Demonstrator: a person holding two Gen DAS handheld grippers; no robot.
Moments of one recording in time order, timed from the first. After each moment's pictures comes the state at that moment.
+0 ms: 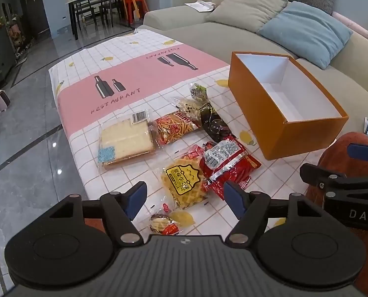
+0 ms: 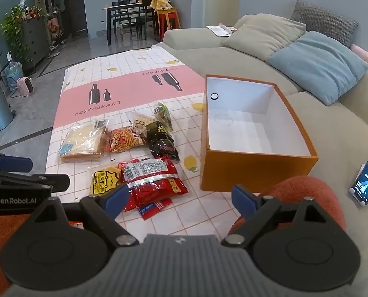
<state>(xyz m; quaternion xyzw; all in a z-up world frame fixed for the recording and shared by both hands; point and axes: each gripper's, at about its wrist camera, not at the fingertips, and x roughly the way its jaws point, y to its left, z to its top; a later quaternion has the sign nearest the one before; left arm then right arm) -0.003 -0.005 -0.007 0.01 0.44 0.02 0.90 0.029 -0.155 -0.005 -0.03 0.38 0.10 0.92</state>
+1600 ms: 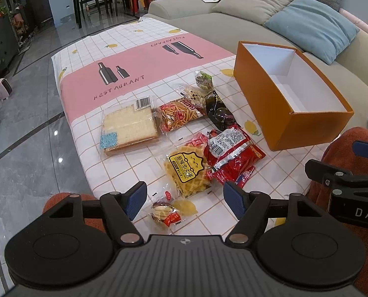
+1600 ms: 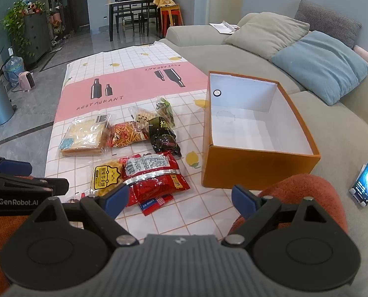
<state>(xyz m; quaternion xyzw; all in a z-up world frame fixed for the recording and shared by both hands) -0.004 0.002 -0.017 0.00 0.46 0.03 0.89 0.029 -0.154 -0.007 -0.04 0.39 0.10 0.91</state>
